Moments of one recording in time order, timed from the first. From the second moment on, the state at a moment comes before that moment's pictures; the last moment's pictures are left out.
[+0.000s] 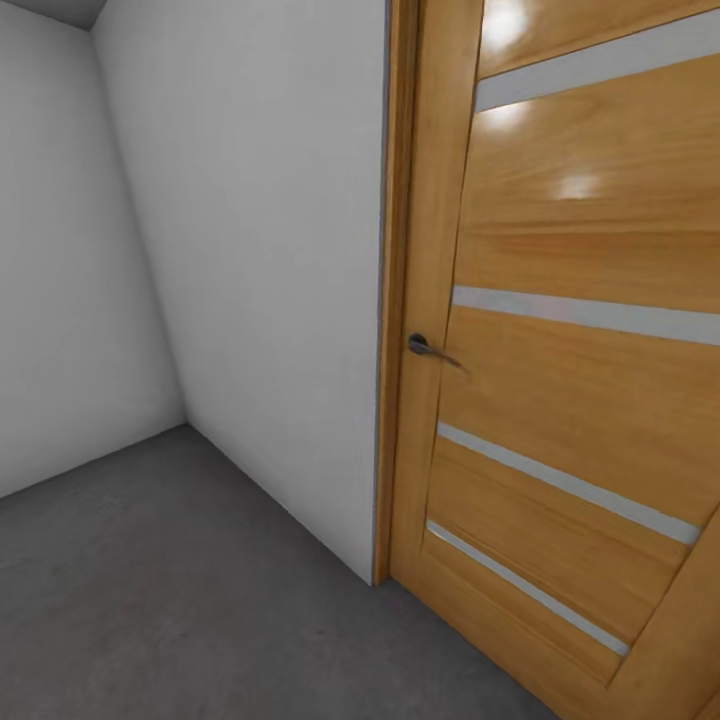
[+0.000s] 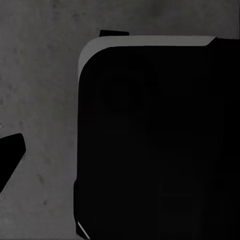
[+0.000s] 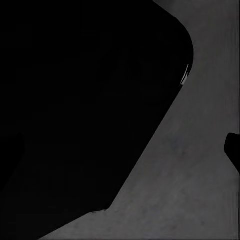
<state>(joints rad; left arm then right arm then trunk) 0.00 0.01 0.01 -0.05 0.06 -0.07 -0.01 0.00 0.00 0.48 0.00 0.00 -0.04 0.00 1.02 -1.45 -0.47</state>
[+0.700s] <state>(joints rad) 0.00 0.01 0.01 -0.05 0.06 -0.15 -0.01 0.00 0.00 0.48 0.00 0.00 -0.04 0.00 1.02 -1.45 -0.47</state>
